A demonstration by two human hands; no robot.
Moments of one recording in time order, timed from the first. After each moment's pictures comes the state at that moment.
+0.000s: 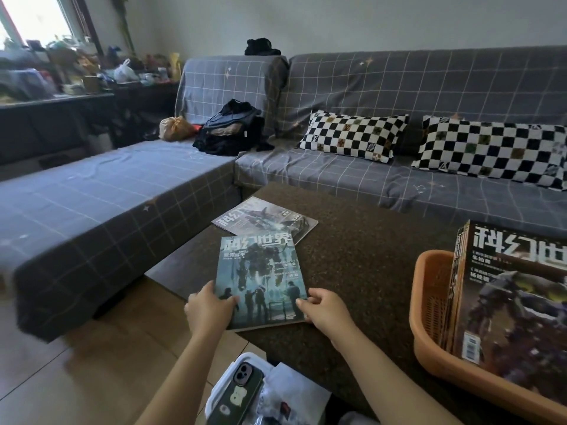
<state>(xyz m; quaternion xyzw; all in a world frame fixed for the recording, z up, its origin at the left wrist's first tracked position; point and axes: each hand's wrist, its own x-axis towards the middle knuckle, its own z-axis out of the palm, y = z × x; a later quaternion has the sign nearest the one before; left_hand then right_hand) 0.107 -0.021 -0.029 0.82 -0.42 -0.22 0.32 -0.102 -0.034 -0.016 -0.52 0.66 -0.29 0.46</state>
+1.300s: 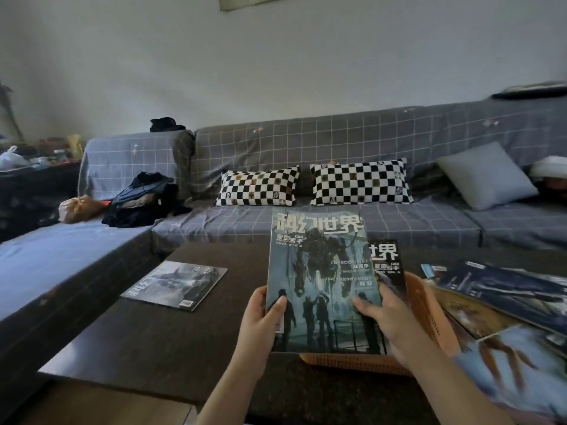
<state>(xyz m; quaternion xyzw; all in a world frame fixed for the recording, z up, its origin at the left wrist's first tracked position) -0.137 0.052 0.069 0.40 -0.52 -0.56 0.50 -0.355 0.097 0.079 -0.38 0.54 -0.59 0.48</state>
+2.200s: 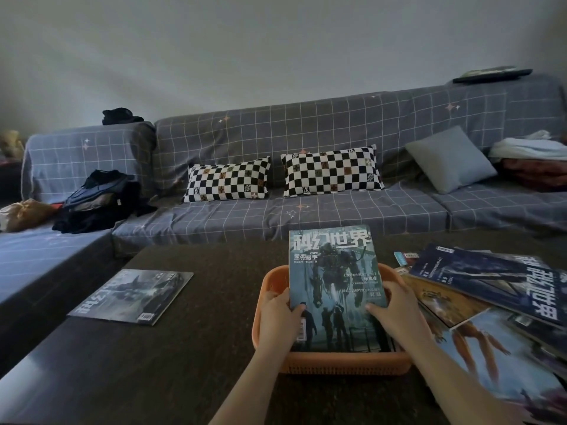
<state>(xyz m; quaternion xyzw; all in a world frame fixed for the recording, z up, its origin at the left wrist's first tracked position) -0.229 -0.003 0.035 0.55 -0.73 -0.30 0.26 -0.428 0.079 0.040 -0.44 0.80 -0.38 0.13</state>
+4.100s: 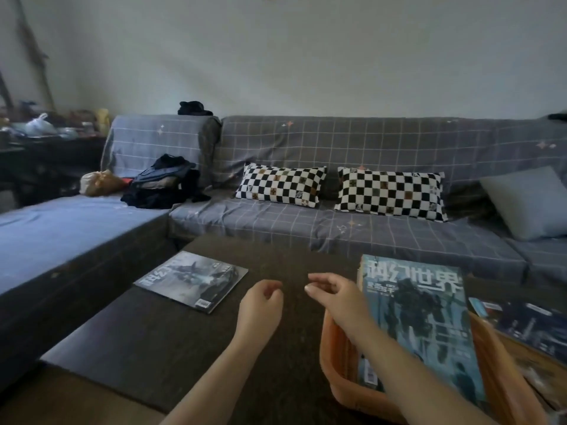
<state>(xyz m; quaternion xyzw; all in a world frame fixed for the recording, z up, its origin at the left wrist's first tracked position) -0.091 -0.044 0.073 0.59 -0.59 -0.35 0.42 -0.249 -0.022 0.093 -0.59 0.61 -0.45 0.29</state>
